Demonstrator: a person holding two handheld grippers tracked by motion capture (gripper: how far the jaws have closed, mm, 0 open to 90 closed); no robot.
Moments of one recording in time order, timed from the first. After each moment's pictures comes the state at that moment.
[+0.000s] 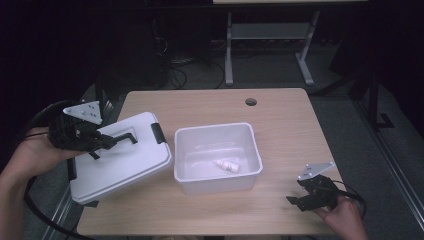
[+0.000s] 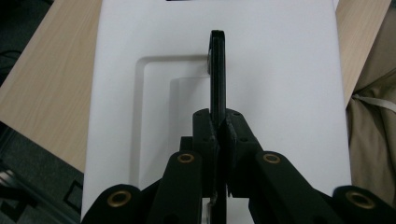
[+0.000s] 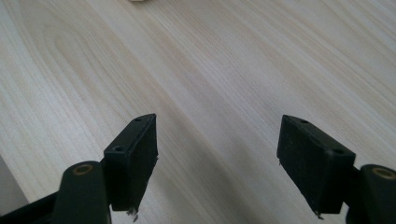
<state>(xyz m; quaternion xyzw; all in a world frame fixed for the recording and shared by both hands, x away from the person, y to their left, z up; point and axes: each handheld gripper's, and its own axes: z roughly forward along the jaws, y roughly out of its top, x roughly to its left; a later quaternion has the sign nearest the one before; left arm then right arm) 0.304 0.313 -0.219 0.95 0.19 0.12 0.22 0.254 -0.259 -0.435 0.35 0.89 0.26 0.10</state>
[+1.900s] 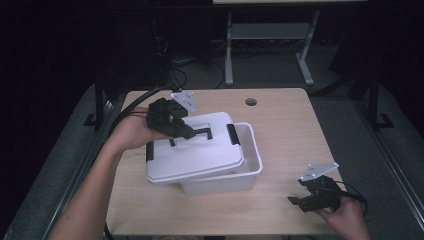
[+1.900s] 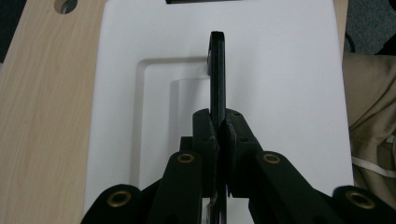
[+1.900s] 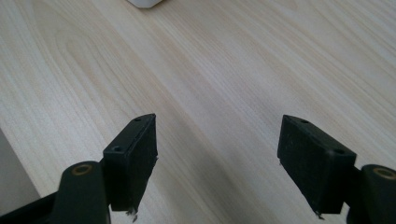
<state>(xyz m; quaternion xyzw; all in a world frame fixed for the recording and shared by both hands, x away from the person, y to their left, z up) 0.354 0.137 -0.233 0.97 0.07 0.06 0.23 0.250 -0.262 -0.429 0.34 0.89 0.27 0.10</state>
